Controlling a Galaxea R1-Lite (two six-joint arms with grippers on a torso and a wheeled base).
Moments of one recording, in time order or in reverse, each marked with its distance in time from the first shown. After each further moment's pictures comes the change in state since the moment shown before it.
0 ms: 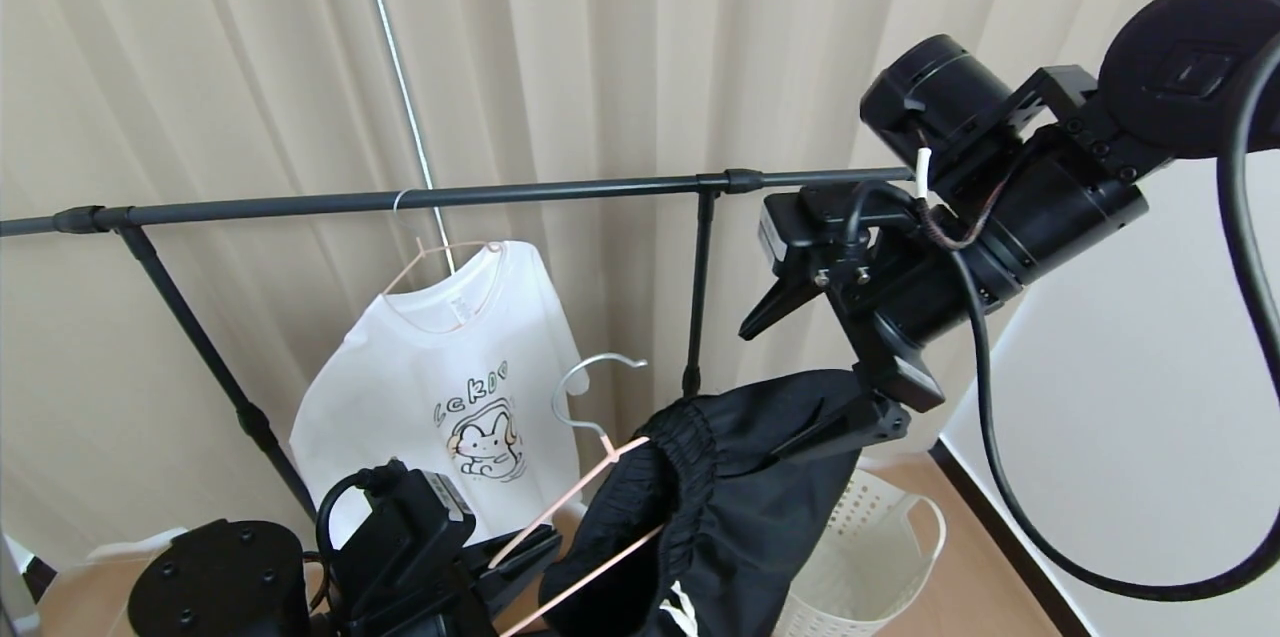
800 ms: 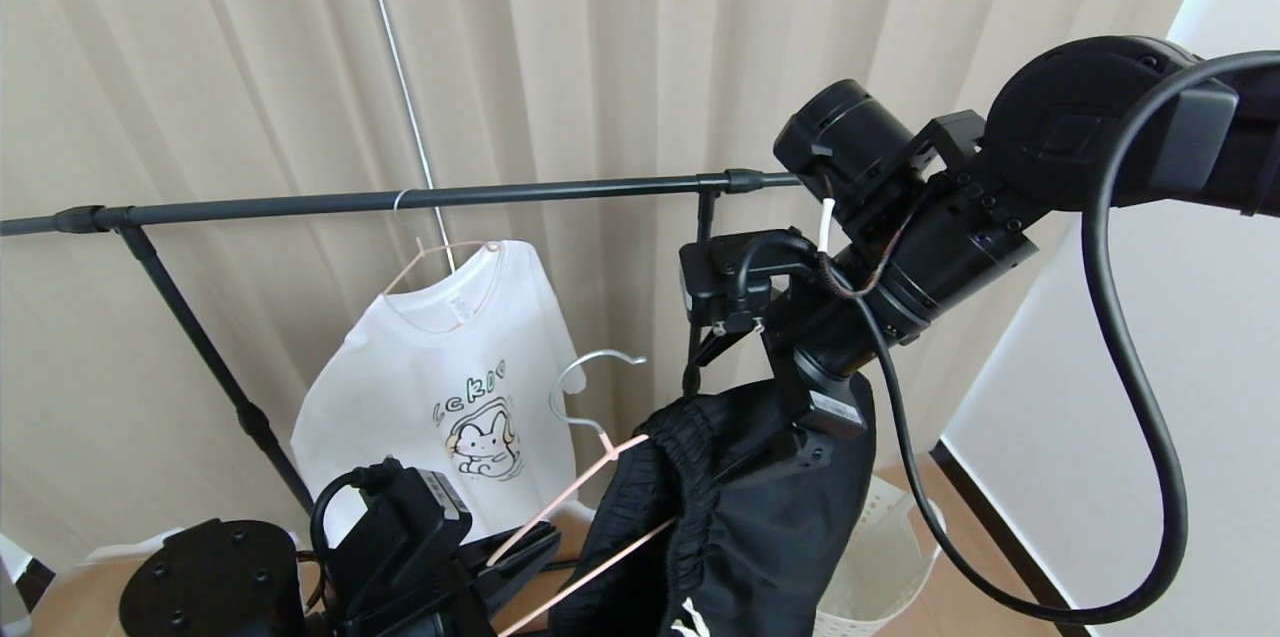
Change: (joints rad) left arm 0.000 -0.011 0.000 0.000 0.003 0.001; right arm 0.097 0.069 -0.002 -0.063 -0.096 0.078
